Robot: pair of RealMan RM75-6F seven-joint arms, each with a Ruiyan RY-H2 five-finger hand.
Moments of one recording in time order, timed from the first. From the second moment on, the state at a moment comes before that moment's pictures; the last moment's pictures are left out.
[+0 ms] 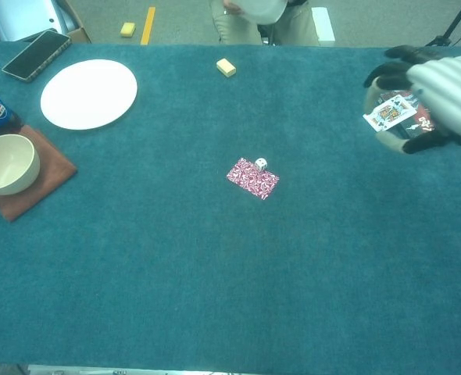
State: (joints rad) left arm -0.04 -1.01 0.00 -1.71 1.59 1.56 0.14; right arm 0.36 -1.26 0.14 -1.91 -1.36 1.14 -0.50
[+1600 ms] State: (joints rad) left arm -0.02 -0.99 0.00 -1.68 1.59 1.58 0.10; right arm 0.82 -1.83 0.17 -1.37 -0.83 0.94 -0.80
